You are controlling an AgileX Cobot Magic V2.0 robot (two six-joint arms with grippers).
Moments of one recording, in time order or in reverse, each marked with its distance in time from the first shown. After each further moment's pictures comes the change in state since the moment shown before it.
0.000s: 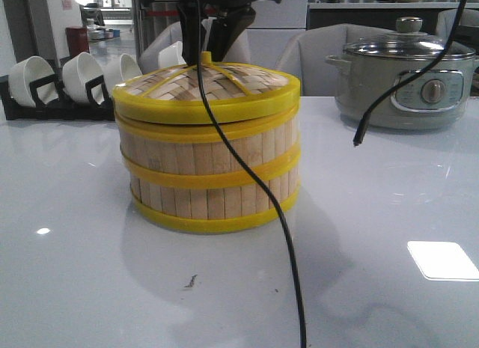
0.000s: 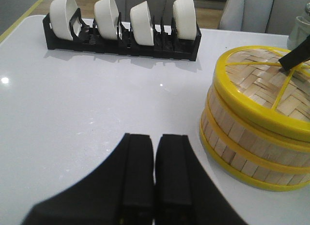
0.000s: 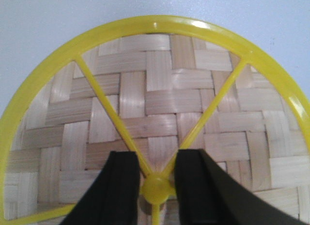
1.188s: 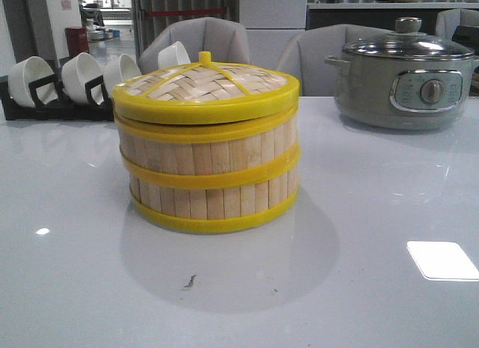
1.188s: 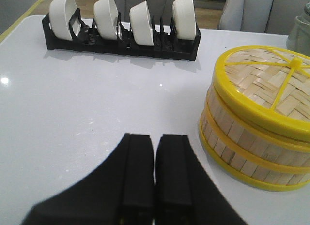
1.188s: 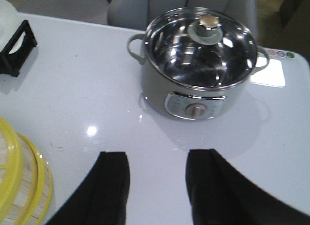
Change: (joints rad) left arm 0.000 0.000 0.000 0.000 0.000 0.000; right arm -0.500 -0.868 0.776 -0.098 -0.356 0.000
